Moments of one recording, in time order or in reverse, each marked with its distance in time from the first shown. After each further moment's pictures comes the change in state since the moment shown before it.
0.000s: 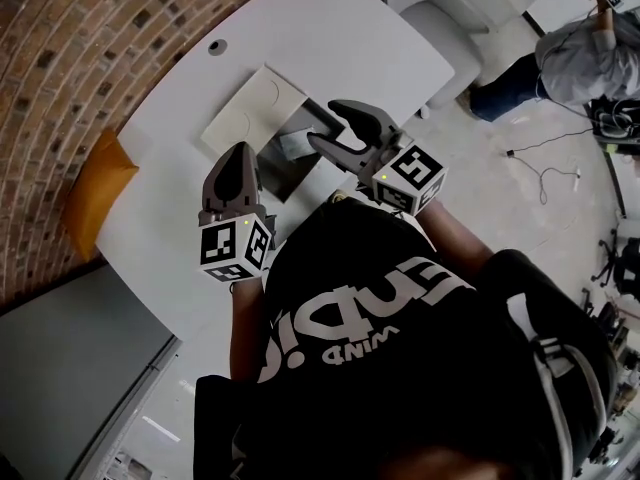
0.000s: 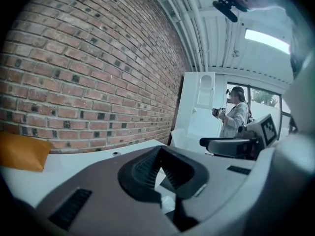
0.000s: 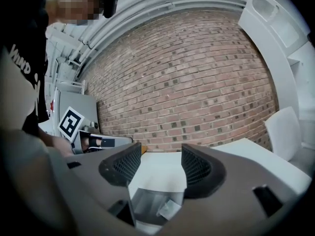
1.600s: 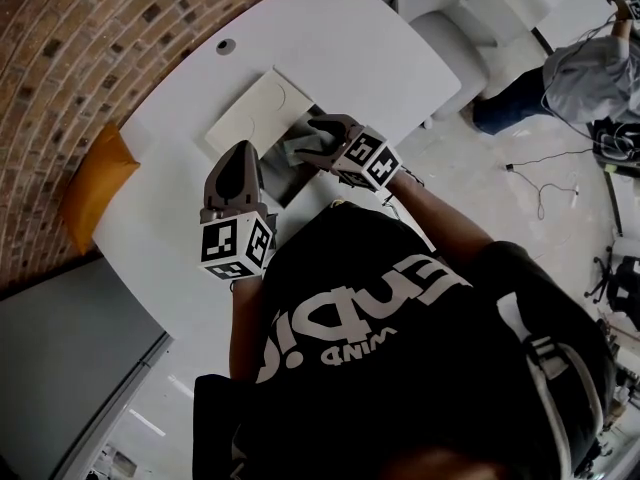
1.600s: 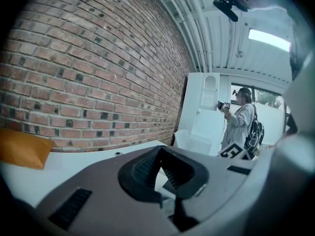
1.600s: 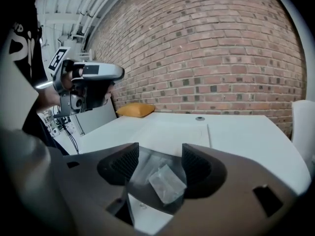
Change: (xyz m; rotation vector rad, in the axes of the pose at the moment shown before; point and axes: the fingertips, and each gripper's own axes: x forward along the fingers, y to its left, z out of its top) left arm 0.010 0.009 0.001 -0.023 -0.013 0.040; right arm 0.063 -0.016 -0.135 -0.088 0.428 0.171
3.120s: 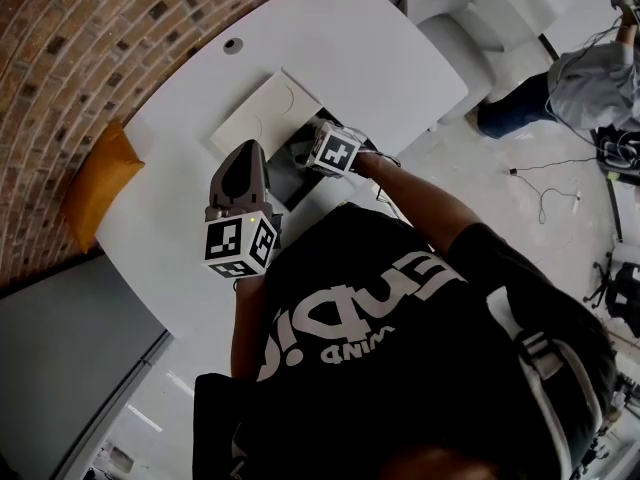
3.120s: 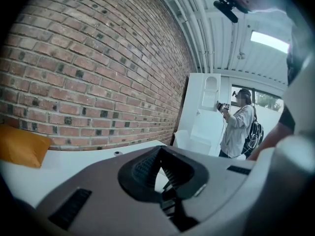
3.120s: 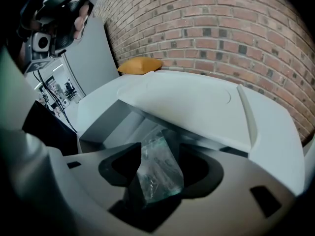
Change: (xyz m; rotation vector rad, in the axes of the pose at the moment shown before) left arm 0.007 0.008 -0.001 -0.024 0.004 -0.012; right arm 0.079 -0.009 -0.085 -0.139 0.485 0.082
